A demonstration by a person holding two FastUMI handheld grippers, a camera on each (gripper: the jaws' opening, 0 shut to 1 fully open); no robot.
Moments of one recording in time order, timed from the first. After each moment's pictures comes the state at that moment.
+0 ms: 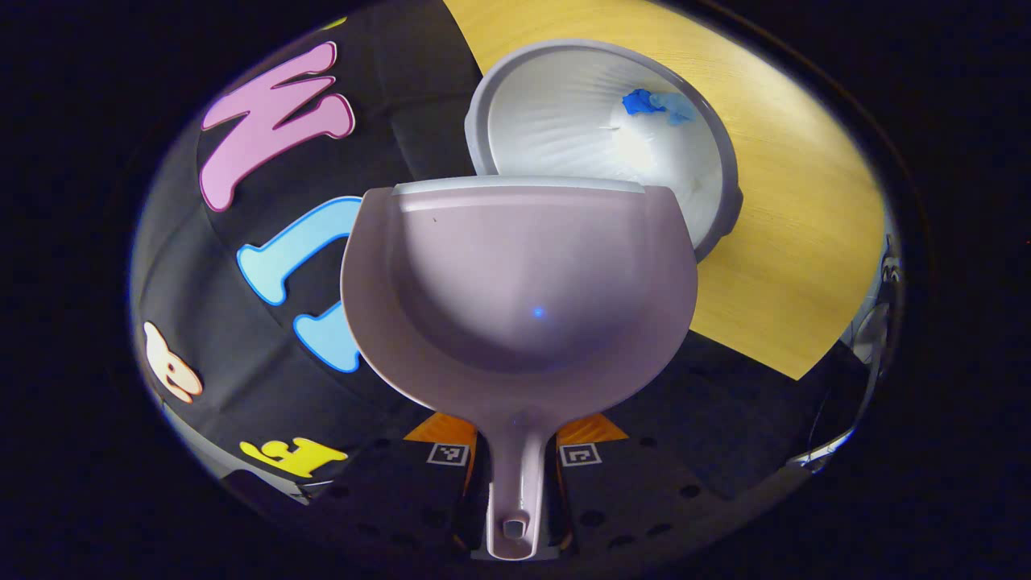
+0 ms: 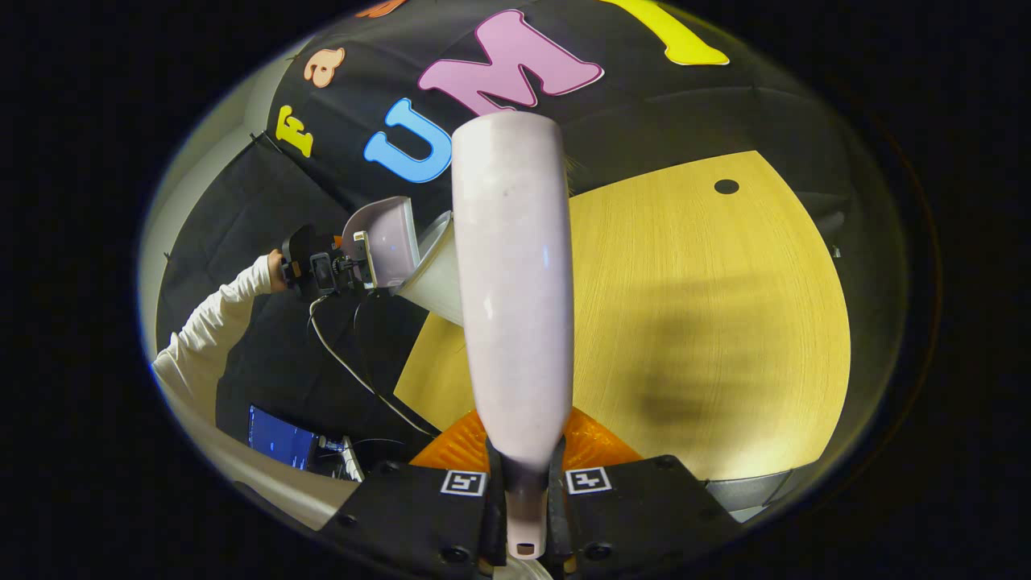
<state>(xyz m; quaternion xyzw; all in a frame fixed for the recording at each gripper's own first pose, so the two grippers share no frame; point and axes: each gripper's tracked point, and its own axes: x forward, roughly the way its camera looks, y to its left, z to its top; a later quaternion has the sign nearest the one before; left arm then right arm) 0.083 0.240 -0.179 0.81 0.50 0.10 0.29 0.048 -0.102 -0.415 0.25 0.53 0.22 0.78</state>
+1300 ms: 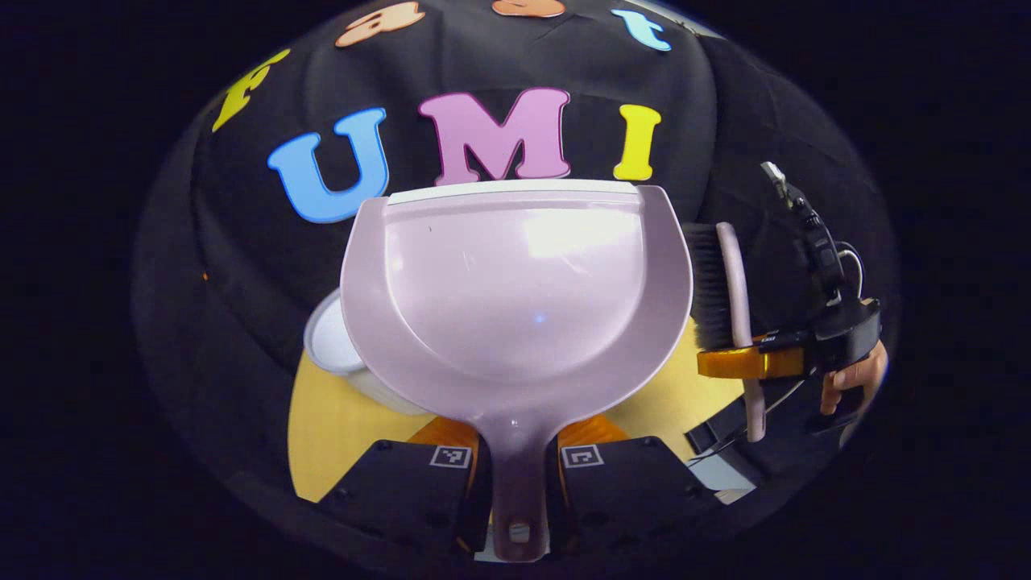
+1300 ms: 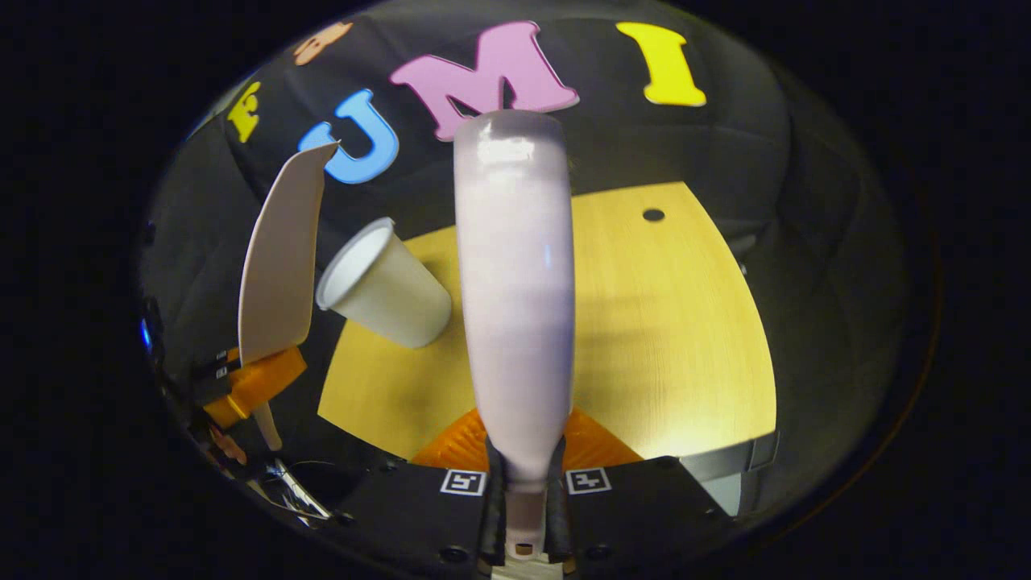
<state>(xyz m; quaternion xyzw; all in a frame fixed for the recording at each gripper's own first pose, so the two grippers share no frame) 0.037 0.134 -0.485 0.10 0.53 0.00 0.84 0.039 -0.085 -0.417 0.14 0.58 0.04 0.80</state>
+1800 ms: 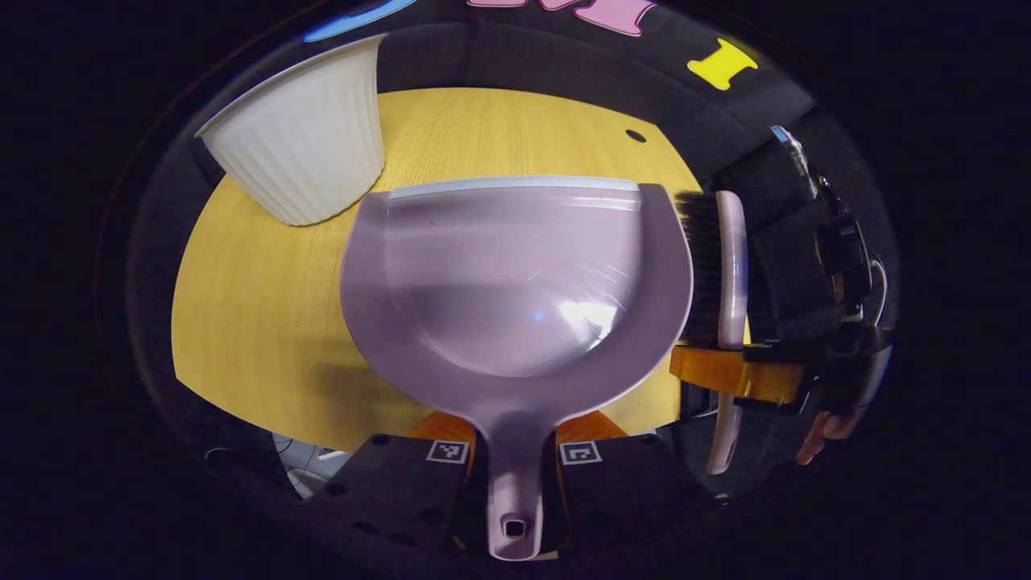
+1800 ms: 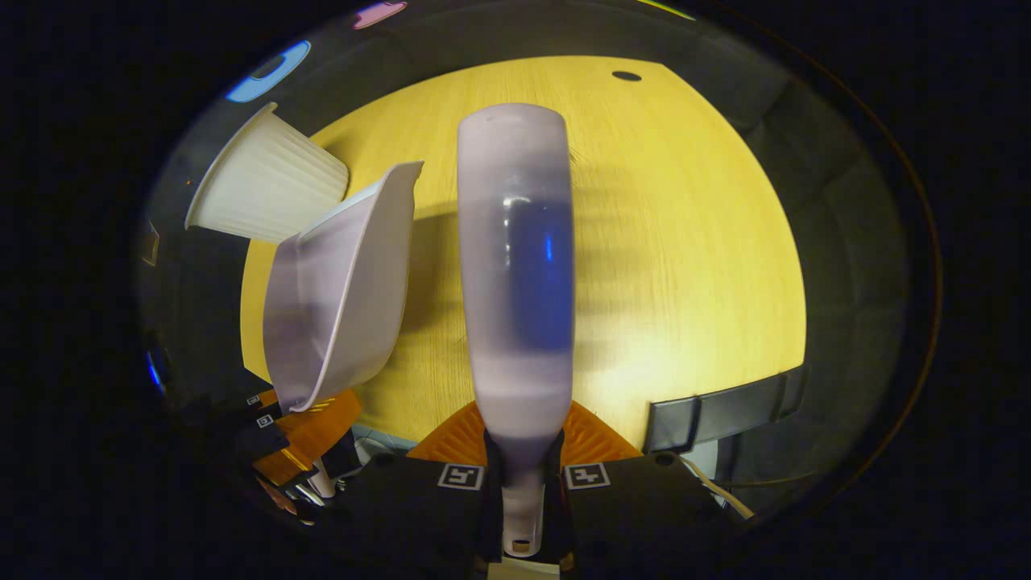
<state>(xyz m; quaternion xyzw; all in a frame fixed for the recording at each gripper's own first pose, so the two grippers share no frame) 0.001 0.136 -0.569 -0.01 0.71 0.06 0.70 -0.029 -0.073 -0.569 0.09 0.75 -0.02 0.66</state>
